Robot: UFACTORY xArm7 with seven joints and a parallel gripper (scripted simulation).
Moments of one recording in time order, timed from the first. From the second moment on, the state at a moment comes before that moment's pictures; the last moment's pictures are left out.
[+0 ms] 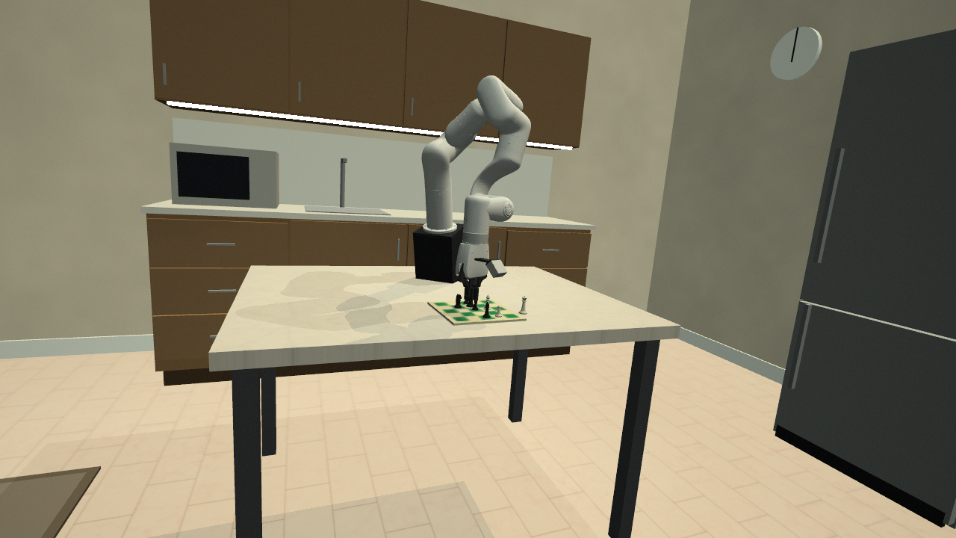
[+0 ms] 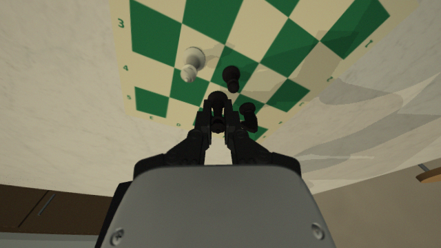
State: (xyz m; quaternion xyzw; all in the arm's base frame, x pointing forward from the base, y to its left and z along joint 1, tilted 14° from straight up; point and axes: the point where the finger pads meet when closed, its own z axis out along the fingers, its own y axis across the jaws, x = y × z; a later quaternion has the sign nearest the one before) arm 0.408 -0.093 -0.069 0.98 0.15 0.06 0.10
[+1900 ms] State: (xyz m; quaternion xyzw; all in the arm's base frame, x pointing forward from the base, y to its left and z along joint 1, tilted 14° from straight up) arm 0.393 -0.075 0.028 0.98 0.16 0.06 0.10
